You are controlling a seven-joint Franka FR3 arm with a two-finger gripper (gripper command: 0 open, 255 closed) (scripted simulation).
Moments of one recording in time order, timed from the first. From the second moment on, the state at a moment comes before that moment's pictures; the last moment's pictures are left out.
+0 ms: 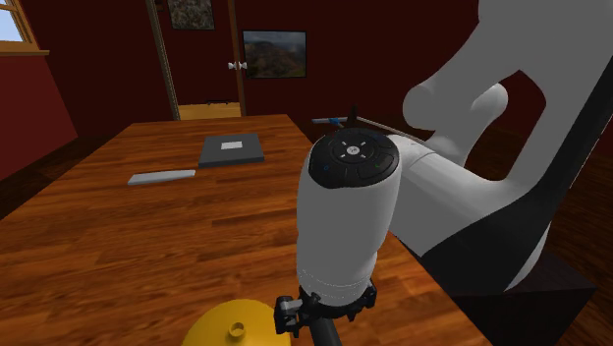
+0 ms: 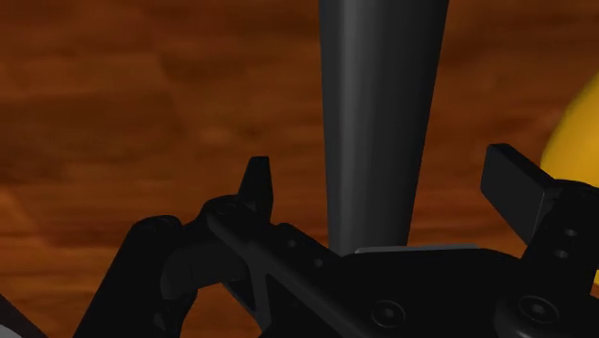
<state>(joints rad) -1.32 -0.49 2.17 -2.37 0.39 2.45 1.92</state>
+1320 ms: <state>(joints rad) -1.30 -0.47 2.14 -2.37 0.37 2.44 1.93</state>
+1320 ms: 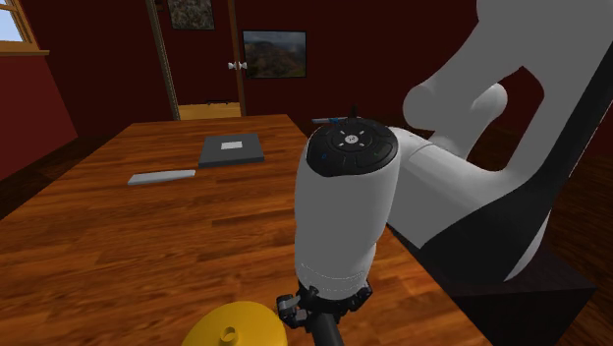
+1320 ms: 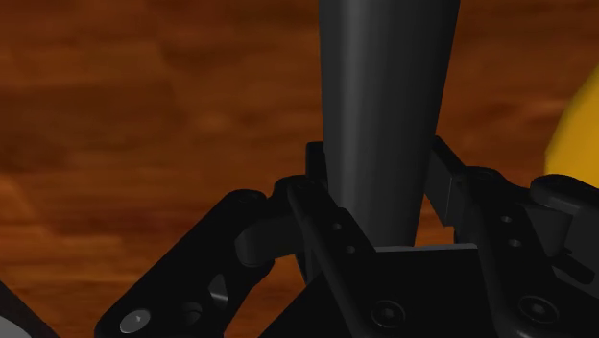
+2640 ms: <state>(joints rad) -1.15 -0.29 1.83 -2.38 0.13 2.32 1.95</state>
